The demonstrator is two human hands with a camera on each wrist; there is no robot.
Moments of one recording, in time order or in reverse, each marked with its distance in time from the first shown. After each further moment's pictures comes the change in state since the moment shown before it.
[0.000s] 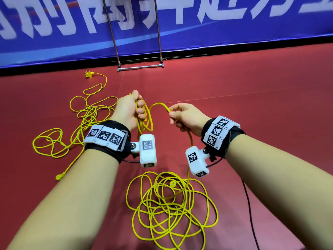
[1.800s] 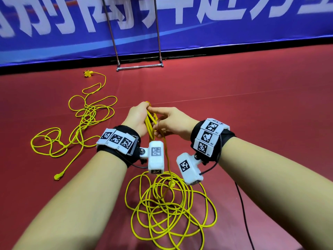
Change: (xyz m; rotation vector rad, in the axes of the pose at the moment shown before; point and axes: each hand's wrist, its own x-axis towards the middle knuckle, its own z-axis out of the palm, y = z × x) left_hand 0.010 -0.033 0.013 0.092 0.117 -0.056; right_hand -0.015 -0.016 0.038 -0.018 -0.214 -0.029
